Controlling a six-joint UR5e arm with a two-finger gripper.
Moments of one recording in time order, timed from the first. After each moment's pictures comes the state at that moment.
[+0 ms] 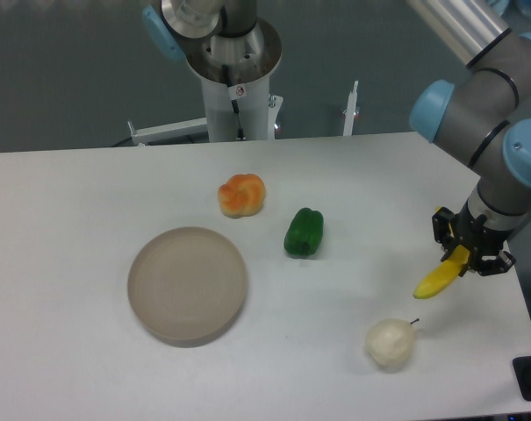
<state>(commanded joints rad) 2.55 -2.17 -1.27 -1.22 1.52 1.55</state>
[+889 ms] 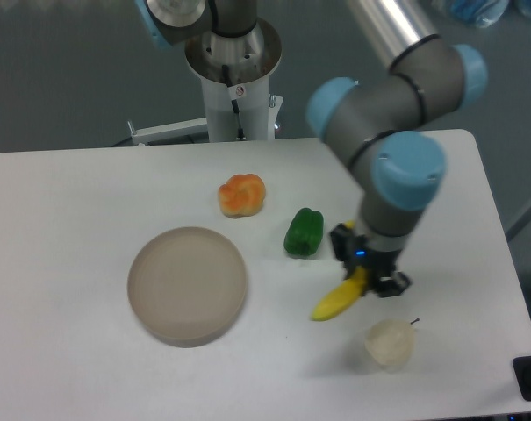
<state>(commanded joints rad) 2.20 -2.05 -1.36 -1.28 1.52 1.17</state>
